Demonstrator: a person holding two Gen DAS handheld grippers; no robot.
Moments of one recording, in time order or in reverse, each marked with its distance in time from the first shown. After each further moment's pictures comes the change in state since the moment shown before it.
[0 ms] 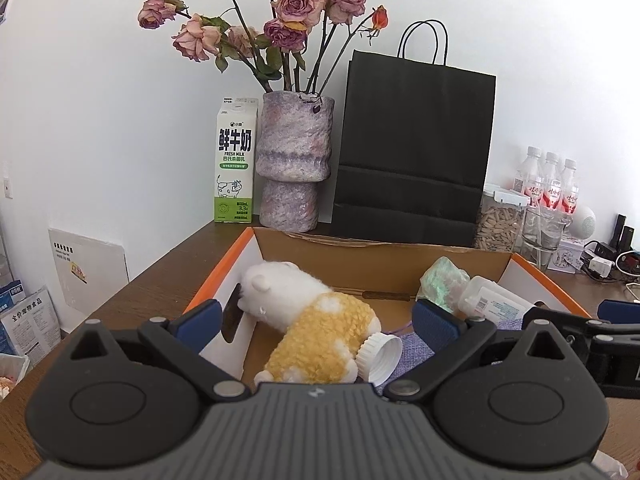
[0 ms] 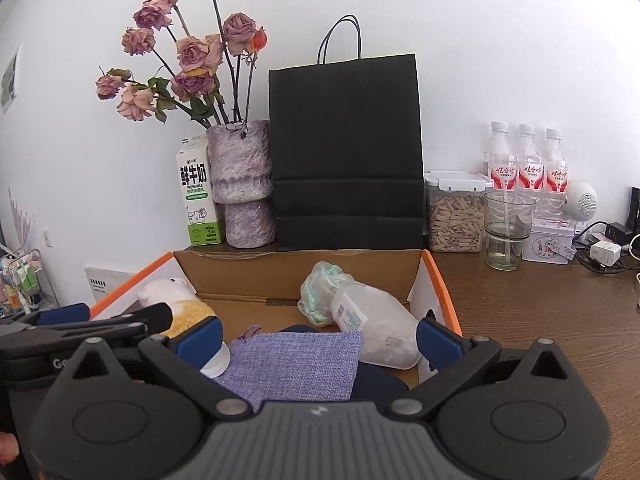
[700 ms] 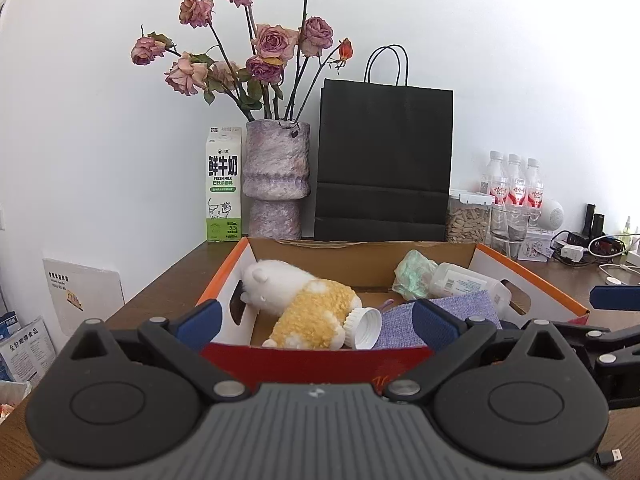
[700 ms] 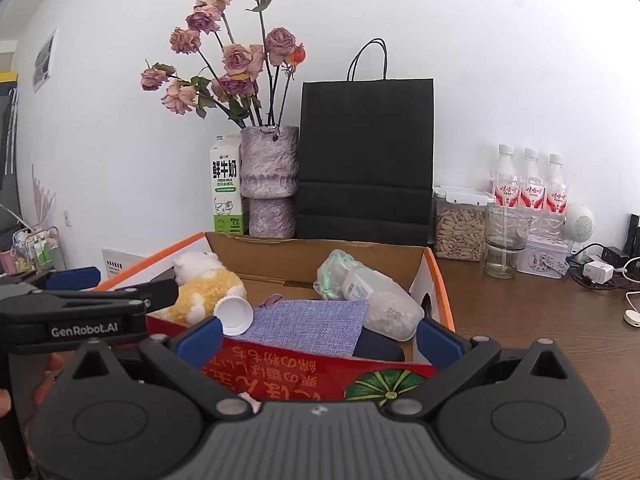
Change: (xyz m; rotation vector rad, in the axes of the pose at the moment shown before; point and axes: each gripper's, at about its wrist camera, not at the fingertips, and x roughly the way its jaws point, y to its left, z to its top) left arm -0.055 0.006 -0.027 0.078 -0.084 -0.057; right arm -0.056 0.007 -0.032 -0.104 -0.038 0.037
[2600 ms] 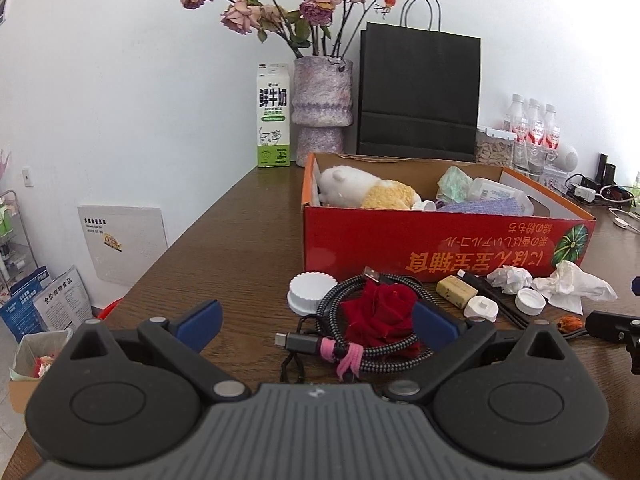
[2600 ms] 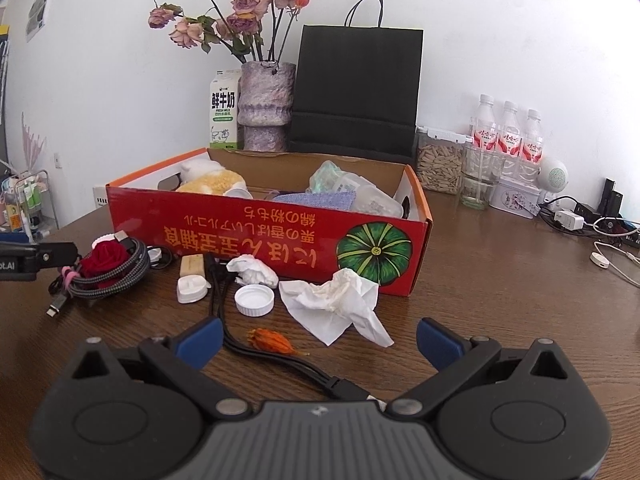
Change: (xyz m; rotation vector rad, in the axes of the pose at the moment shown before) left arm -0.060 0.057 -0.037 0.010 0.195 0.042; right arm -0.048 0.013 -0.056 -0.036 0.167 -0.063
